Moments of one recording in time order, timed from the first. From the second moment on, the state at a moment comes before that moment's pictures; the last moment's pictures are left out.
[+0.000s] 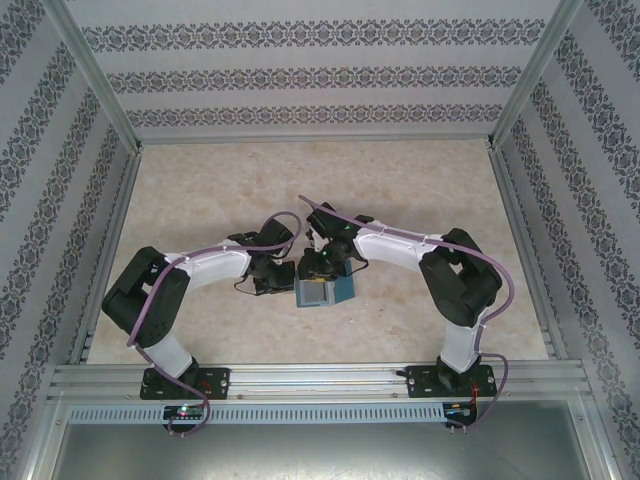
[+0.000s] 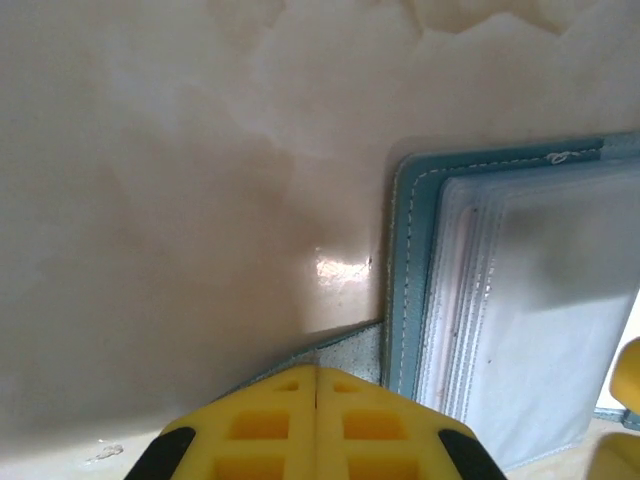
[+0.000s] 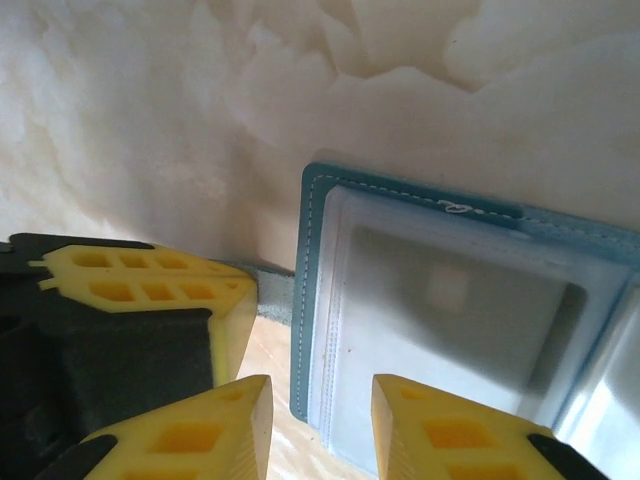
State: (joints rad) left arm -0.58 1.66 0.90 -0.53 0.25 -0.74; right arm 0.74 1.86 1.21 -0.57 -0.43 0.69
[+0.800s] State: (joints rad) left arm -0.55 1.66 0.89 -0.52 0.31 -0.71; right arm 0.78 1.93 1.31 -0.76 -0.25 0.68
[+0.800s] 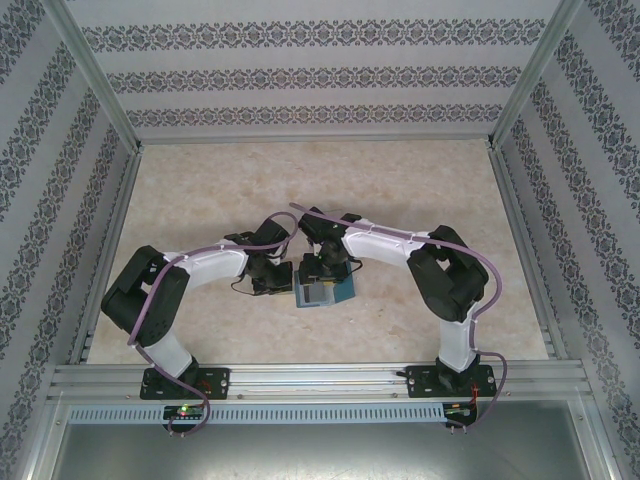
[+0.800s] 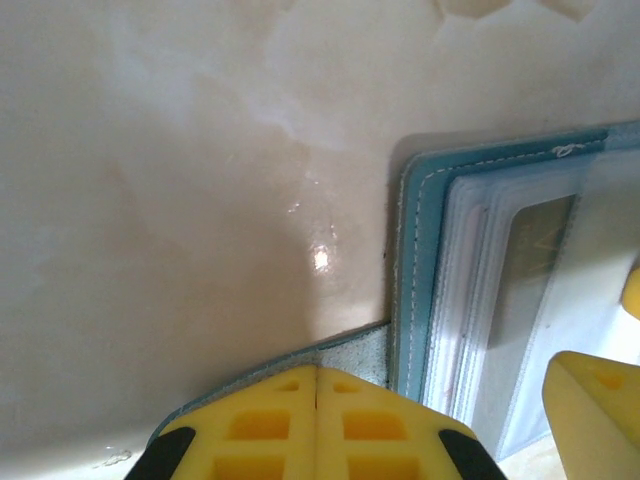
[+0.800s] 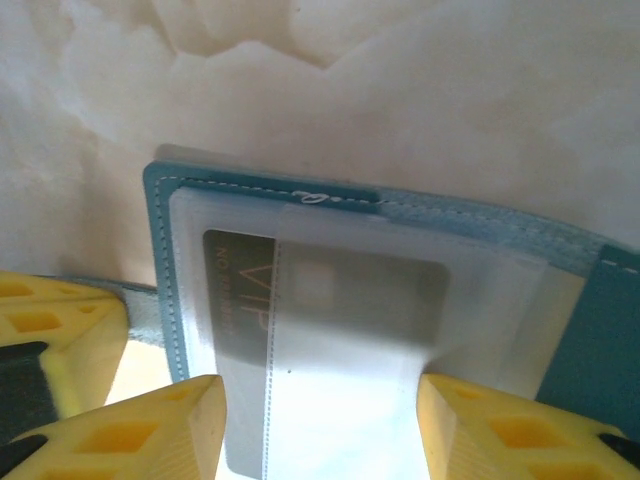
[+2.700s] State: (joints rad) left arm -0.54 1.67 0.89 -0.52 0.32 -0.69; right arm 0.77 1.83 1.32 -0.87 -0.16 0.63
